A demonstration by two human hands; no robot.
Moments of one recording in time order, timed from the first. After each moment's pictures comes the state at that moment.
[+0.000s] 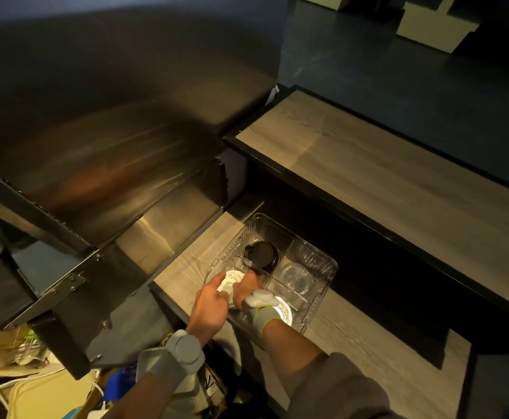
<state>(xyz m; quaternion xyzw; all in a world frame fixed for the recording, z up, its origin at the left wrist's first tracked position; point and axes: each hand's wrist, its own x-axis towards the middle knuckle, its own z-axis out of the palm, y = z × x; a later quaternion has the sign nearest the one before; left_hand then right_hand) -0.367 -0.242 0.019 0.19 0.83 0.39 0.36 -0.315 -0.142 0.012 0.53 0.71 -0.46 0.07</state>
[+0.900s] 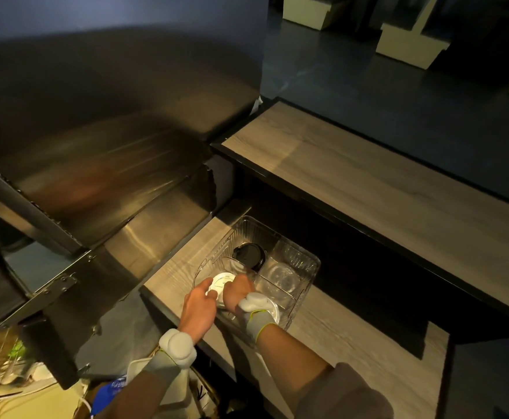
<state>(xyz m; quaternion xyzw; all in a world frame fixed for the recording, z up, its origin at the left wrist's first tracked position) -0.354 -0.244 0.028 0.16 0.83 0.39 0.35 -0.292 -0.150 0.050 0.48 0.74 -0.46 0.08</state>
